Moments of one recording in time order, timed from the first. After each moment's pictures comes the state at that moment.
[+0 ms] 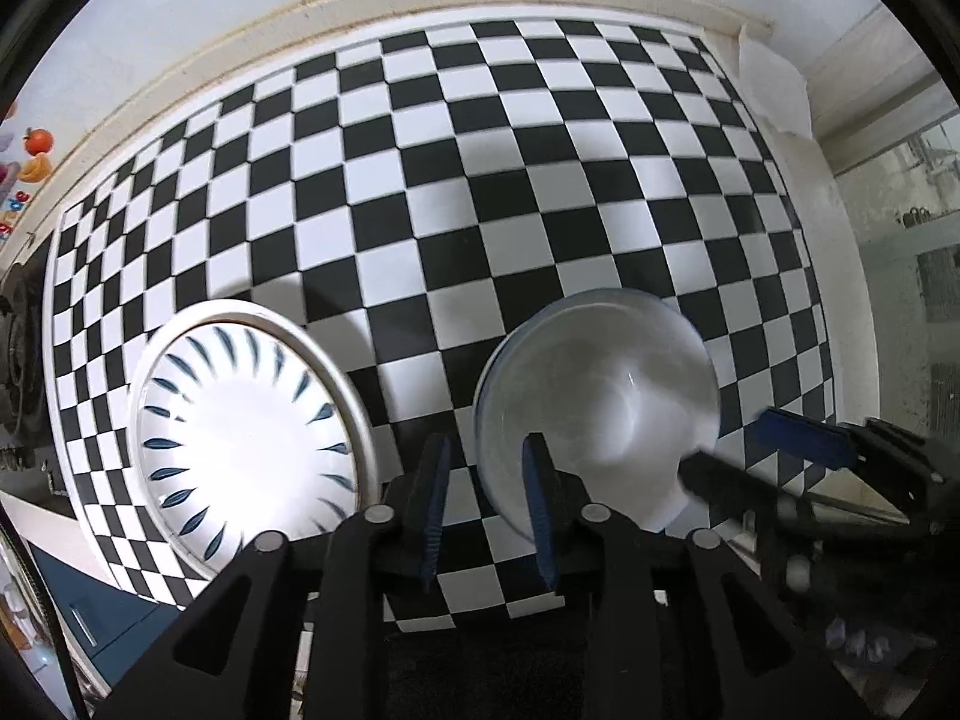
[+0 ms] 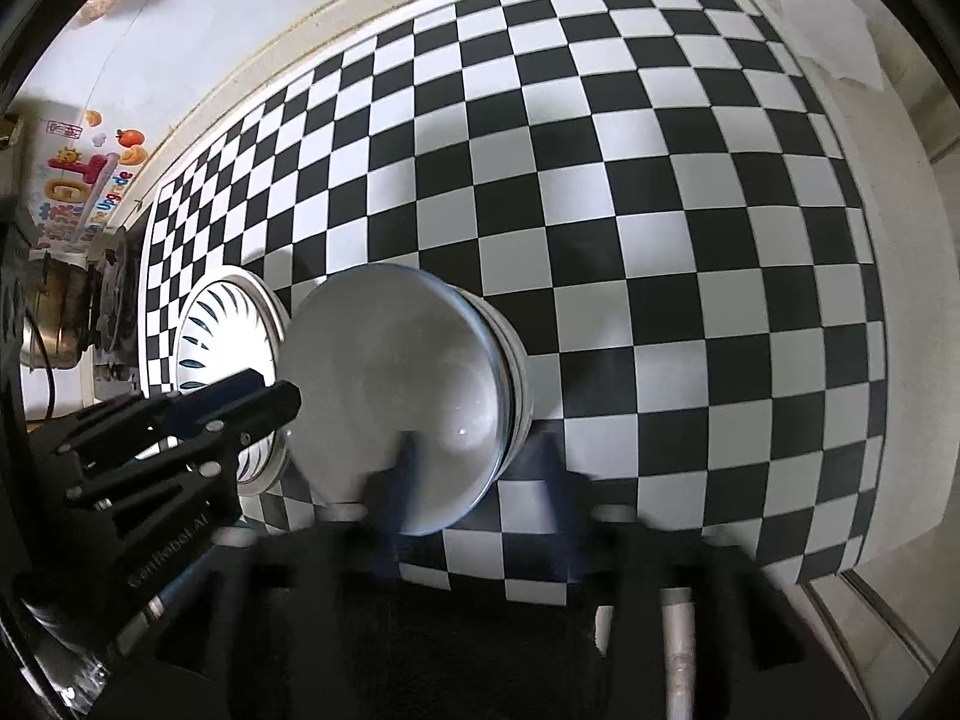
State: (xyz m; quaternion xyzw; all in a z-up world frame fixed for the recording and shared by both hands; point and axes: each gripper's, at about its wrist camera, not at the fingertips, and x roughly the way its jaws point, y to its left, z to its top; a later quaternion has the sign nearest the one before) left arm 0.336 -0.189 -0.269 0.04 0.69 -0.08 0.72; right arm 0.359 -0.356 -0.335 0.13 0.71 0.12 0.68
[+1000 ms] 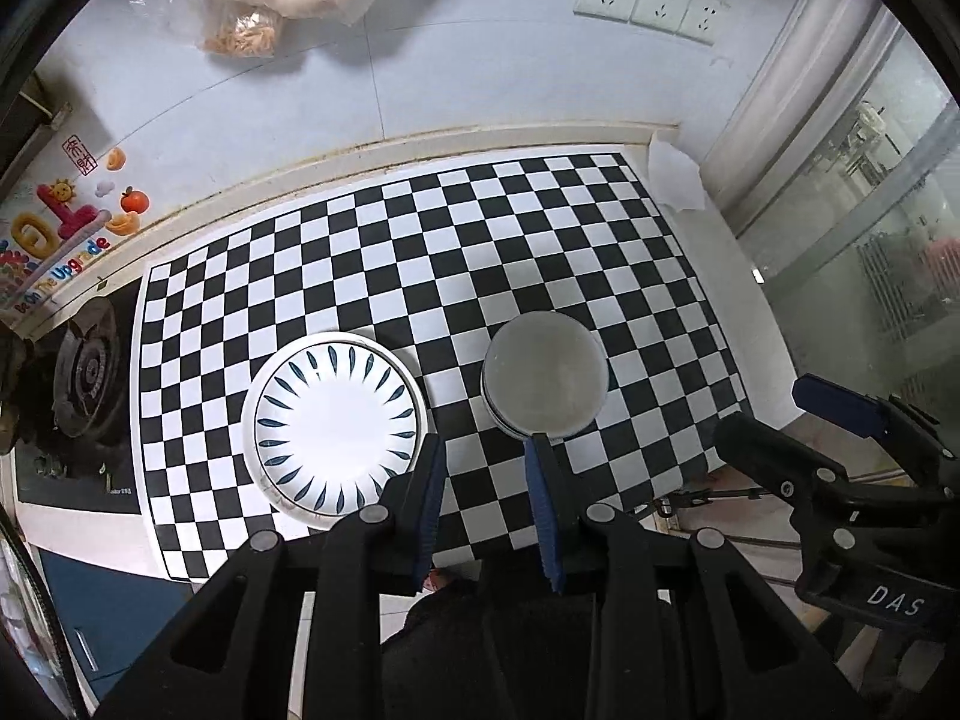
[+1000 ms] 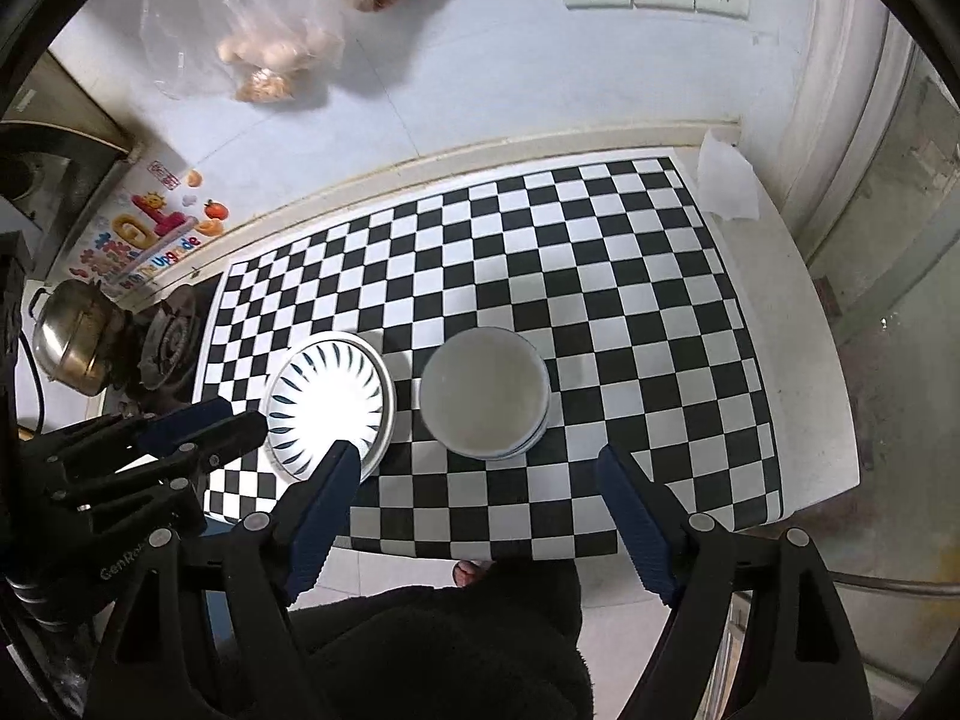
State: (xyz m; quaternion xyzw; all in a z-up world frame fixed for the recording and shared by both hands) left arm 0.235 -0.150 -0.108 0.04 0.58 -0.11 0.80; right arm 0.246 -0.344 -0.130 0.11 0.57 0.08 0.81
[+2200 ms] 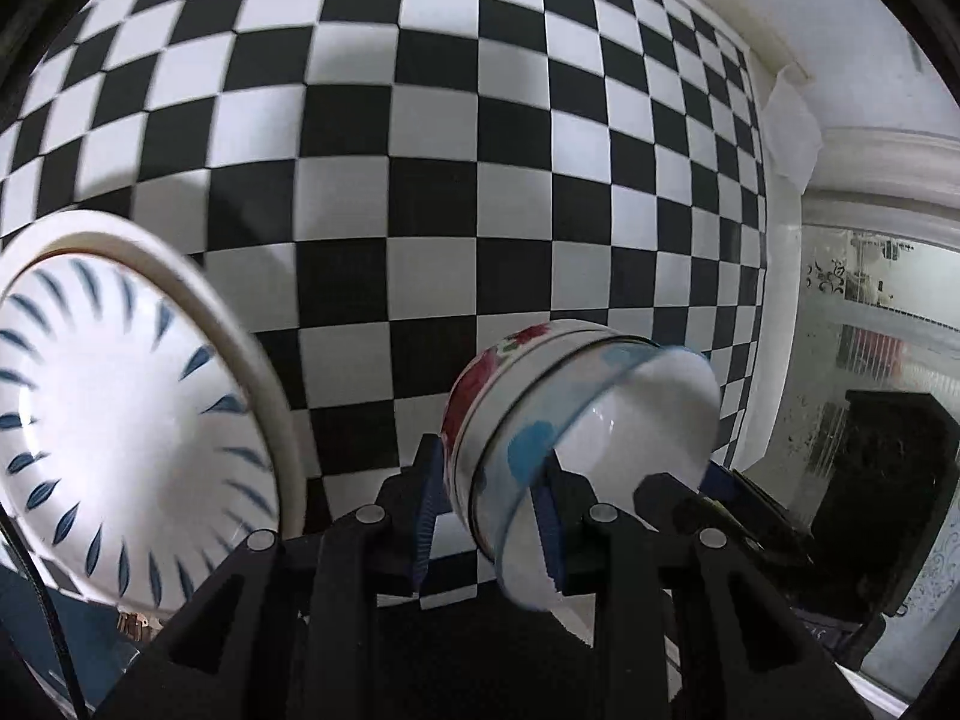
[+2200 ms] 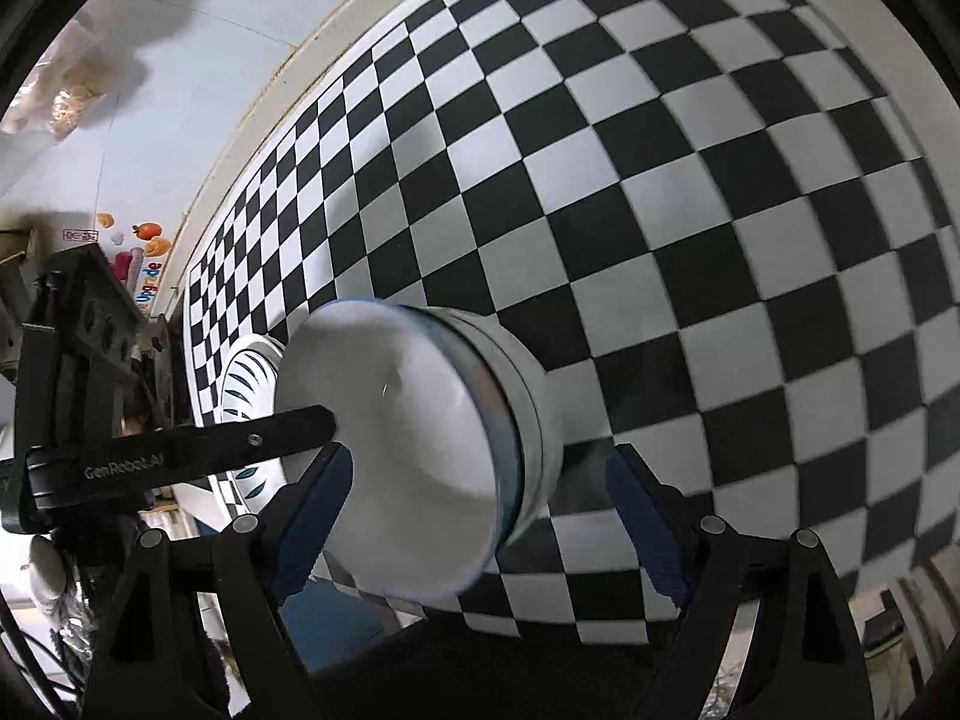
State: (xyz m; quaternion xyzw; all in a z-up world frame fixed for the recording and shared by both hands) left arm 0.376 -0.147 -0.346 -0.15 0.78 -0.14 0.59; right arm 0.358 -0.373 -0.379 0.28 0.68 0.12 0.66
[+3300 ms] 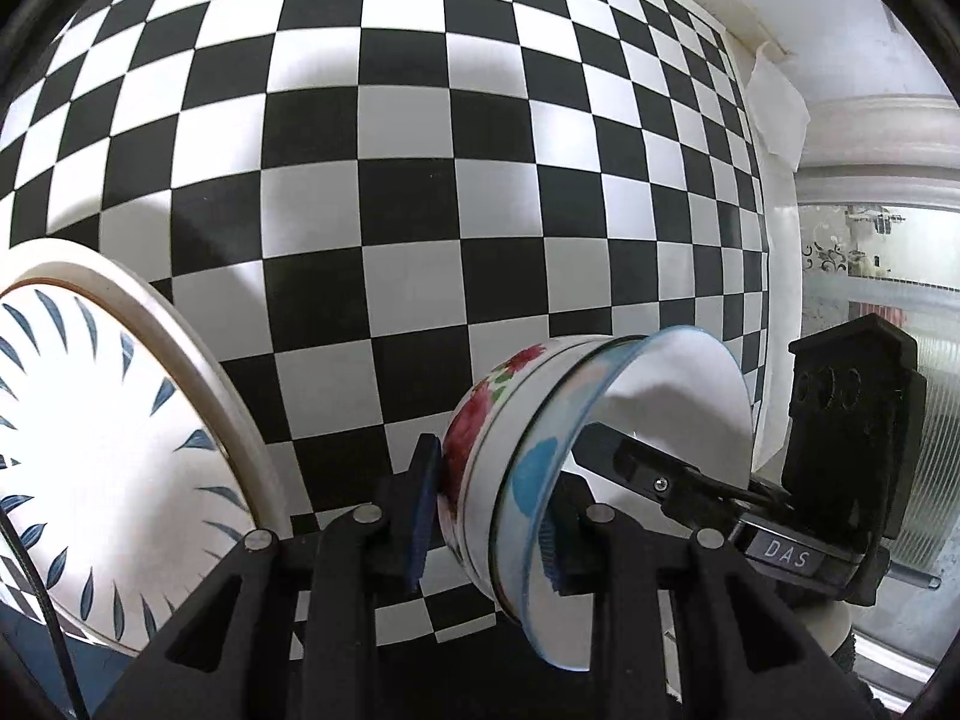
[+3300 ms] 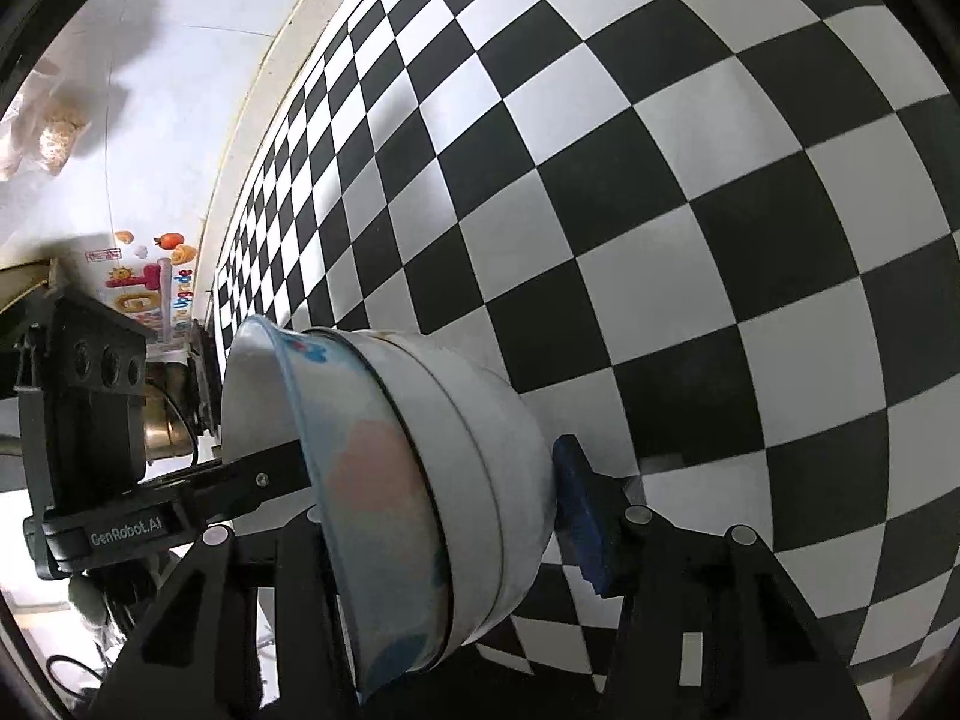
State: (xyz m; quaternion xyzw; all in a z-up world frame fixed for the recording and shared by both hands) left arm 0.369 -0.154 -0.353 -0.12 0.75 -0.17 0.62; right arm 0.358 -0.389 -0.447 0.35 0.68 0.17 0.62
